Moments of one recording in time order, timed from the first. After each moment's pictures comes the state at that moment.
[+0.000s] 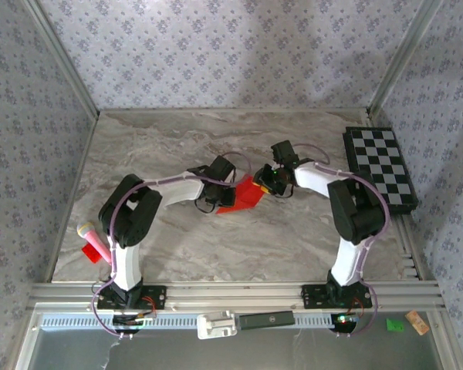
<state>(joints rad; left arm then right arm) -0.71 1.92 1.20 -0.42 0.14 -0.52 0.38 1.81 1.09 -0.30 -0.34 0.87</state>
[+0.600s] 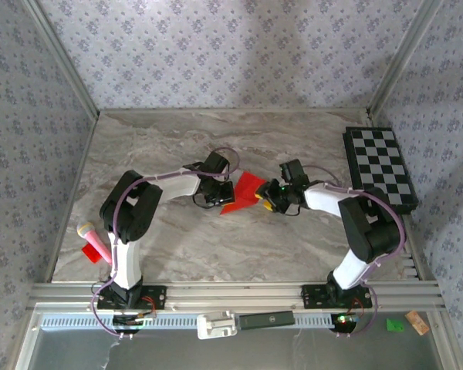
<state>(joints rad) -0.65 1.95 1.21 -0.40 0.31 -0.77 0.41 1.66 0.80 -0.08 -0.43 1.13</state>
